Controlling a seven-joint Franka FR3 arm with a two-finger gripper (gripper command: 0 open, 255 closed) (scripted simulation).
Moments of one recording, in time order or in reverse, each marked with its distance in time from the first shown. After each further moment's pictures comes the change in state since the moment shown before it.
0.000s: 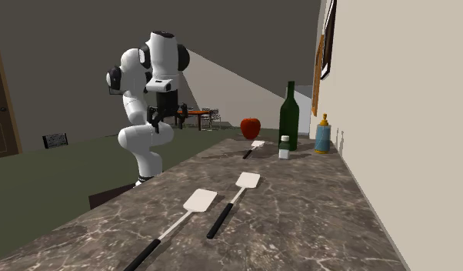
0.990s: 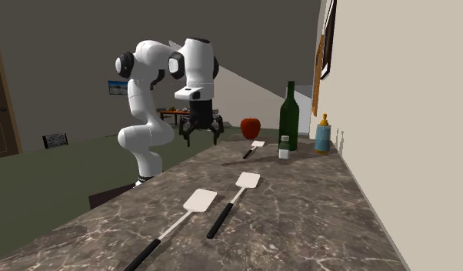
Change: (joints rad) arm -0.078 0.400 0.189 0.177 0.076 0.341 0.477
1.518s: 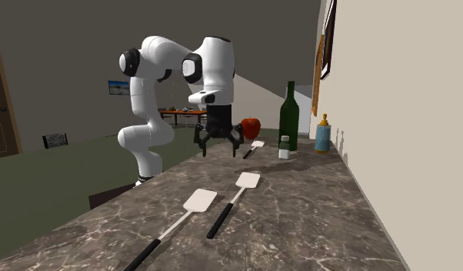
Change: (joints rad) arm -0.049 0.280 0.056 0.225 -0.072 0.115 0.297
